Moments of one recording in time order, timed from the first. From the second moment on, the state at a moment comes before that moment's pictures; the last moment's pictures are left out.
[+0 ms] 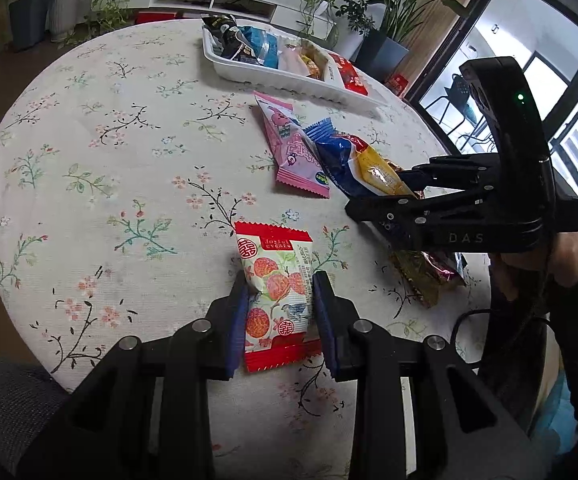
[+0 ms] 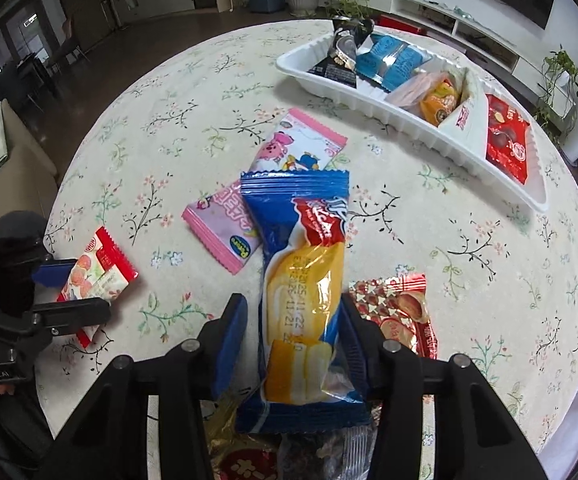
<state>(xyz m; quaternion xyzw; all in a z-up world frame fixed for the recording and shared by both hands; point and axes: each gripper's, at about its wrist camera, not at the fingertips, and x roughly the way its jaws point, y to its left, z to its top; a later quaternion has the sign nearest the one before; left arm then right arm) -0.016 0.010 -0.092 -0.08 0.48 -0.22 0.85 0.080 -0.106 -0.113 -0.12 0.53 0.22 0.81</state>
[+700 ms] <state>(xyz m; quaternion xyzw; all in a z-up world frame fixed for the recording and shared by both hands) -0.015 0.011 -0.073 -0.11 0.46 -0.25 0.85 0.065 -0.133 -0.071 0.02 0.49 0.25 0.83</state>
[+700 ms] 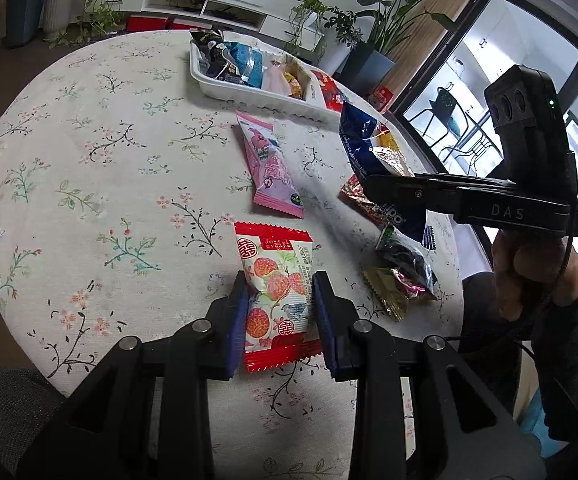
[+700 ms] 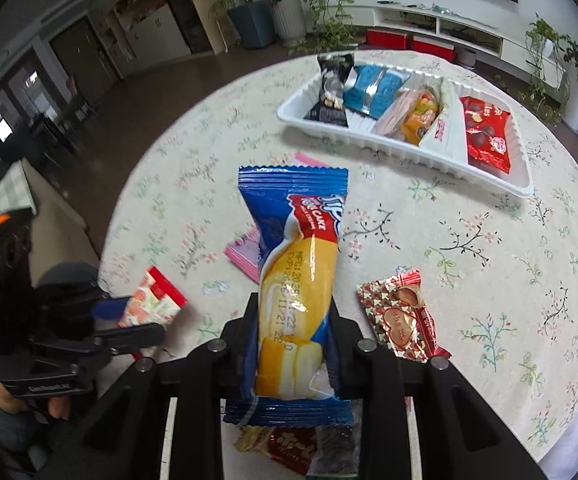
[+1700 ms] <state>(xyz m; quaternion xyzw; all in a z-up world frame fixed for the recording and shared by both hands) 0.255 -0.066 0.014 -0.05 0.40 -0.24 0.88 0.235 -0.235 -0.023 0.16 0.38 0.17 0.89</state>
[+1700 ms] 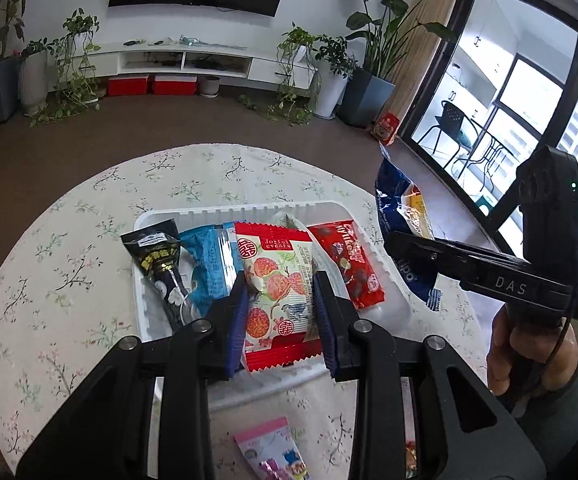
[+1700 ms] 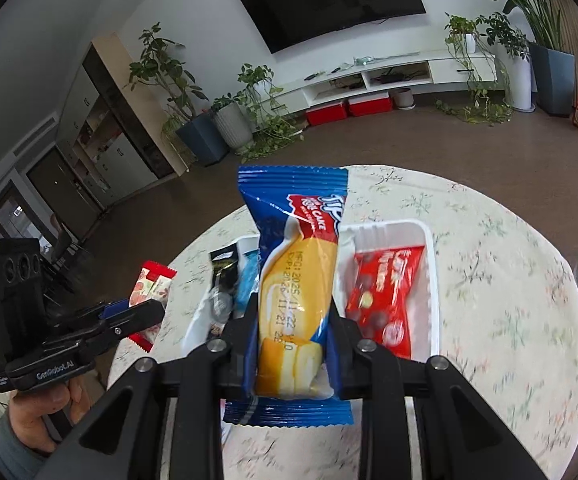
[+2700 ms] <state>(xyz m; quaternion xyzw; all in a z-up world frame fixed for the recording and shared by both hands) 0.310 -0.114 -0.080 0.02 0.43 -0.19 0.88 0.272 -0.222 -0.085 0.10 0.44 0.14 0.88</state>
